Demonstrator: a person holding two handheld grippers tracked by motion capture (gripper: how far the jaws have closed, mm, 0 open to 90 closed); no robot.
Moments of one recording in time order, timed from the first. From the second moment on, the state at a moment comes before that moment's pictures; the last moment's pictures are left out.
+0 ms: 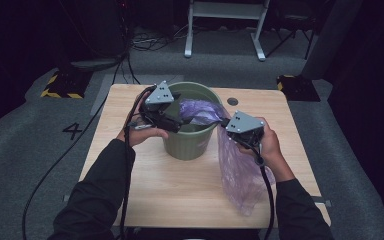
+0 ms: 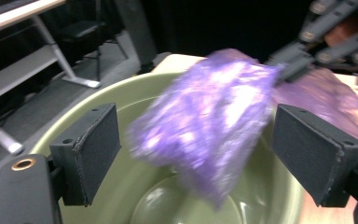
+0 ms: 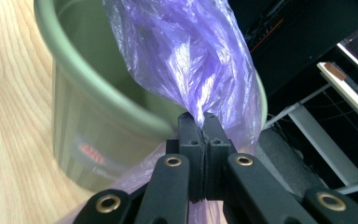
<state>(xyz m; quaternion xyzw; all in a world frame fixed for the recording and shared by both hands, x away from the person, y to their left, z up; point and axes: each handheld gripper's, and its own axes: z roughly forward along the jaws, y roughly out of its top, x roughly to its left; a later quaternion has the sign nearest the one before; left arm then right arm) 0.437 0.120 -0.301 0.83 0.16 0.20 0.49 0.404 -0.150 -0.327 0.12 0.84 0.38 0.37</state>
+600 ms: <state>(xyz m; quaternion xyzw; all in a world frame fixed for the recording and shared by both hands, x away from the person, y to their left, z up) 0.442 0.099 -0.312 0.89 0.12 0.22 0.39 0.410 -0.141 -0.319 0.12 0.83 0.42 0.35</state>
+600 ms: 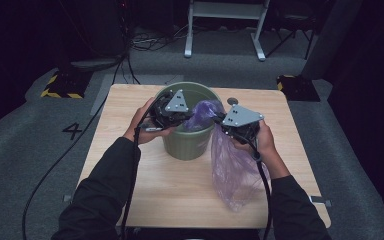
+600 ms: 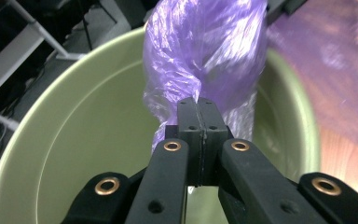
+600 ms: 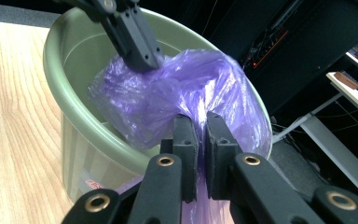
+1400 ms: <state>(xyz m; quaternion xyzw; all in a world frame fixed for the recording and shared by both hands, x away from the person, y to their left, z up) 0.442 0.078 -0.317 0.89 0.12 0.25 0.35 0.406 -0.128 -0.320 0.11 0.83 0.43 0.34</state>
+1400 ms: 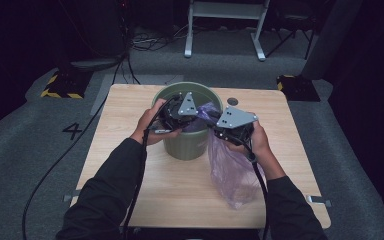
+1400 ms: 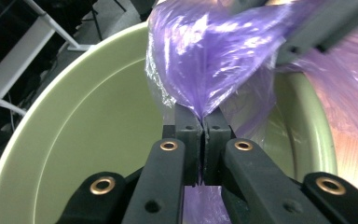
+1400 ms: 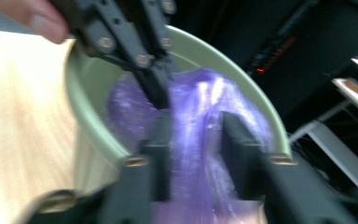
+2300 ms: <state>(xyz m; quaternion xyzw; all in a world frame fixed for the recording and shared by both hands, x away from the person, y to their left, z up) 0.447 0.107 -0.324 0.87 0.16 0.23 0.40 0.397 -0.180 -0.378 0.20 0.84 0.40 0.31</state>
